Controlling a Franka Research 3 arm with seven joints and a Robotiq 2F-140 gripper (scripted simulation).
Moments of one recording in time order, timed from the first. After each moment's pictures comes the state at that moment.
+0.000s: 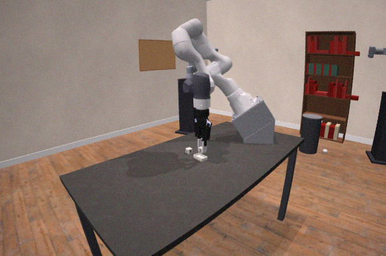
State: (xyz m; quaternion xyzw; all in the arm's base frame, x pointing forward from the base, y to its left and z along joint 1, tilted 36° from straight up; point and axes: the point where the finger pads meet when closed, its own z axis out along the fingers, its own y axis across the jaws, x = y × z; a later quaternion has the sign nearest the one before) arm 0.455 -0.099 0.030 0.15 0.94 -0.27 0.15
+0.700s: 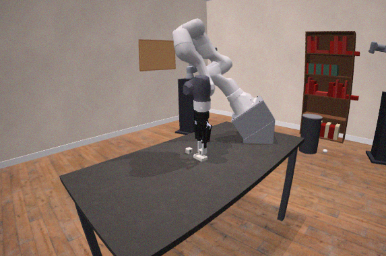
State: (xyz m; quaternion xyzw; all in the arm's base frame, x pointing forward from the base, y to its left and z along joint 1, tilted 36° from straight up) arm 0.457 -0.106 0.020 0.15 0.94 -0.27 0.15
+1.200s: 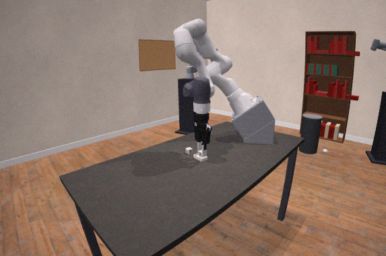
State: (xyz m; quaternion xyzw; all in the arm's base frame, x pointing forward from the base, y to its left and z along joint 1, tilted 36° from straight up) arm 0.458 -0.113 0.013 0.15 0.94 -0.27 0.15
